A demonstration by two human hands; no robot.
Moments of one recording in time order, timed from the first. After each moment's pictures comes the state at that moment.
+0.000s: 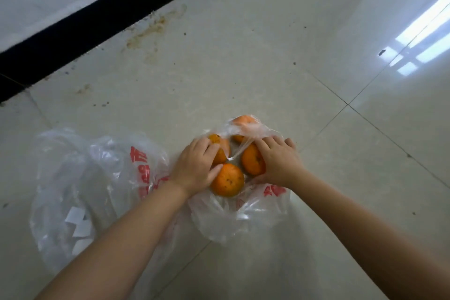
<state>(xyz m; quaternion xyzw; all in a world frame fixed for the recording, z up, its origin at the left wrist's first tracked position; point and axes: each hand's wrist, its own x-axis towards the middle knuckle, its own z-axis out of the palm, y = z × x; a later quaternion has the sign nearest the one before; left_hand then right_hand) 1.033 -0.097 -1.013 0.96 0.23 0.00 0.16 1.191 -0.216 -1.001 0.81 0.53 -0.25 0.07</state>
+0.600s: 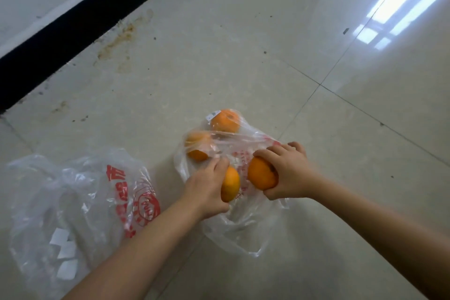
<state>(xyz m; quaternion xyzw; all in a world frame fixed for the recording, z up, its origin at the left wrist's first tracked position) 1.039 -0.158 -0.978 0.92 0.23 -0.22 0.24 1.186 -0.284 -0.970 0.81 0.50 -0.30 0.01</state>
